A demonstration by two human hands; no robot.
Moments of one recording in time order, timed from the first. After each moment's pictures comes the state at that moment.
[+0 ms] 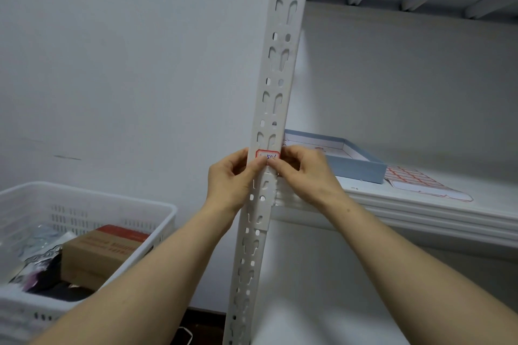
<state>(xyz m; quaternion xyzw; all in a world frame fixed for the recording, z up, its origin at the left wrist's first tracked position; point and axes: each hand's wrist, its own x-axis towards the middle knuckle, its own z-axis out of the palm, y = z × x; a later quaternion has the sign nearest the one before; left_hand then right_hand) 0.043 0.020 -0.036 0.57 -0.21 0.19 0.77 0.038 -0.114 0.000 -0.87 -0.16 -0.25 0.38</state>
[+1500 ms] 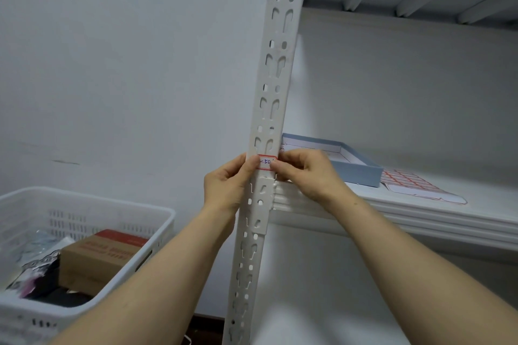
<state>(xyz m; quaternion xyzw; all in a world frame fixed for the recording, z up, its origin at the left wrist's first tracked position) 0.051 0.017 -0.039 0.51 -0.10 0.13 0.84 0.036 -0.123 0.006 -0.84 -0.18 -0.17 0.49</state>
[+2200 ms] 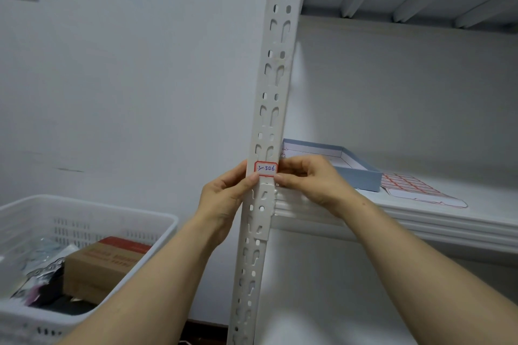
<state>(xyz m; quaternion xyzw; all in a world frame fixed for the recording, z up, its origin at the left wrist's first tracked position) 0.051 0.033 -0.047 0.50 -0.20 0.05 0.84 0.031 -0.128 0.009 -0.83 -0.21 -0.13 0.49</state>
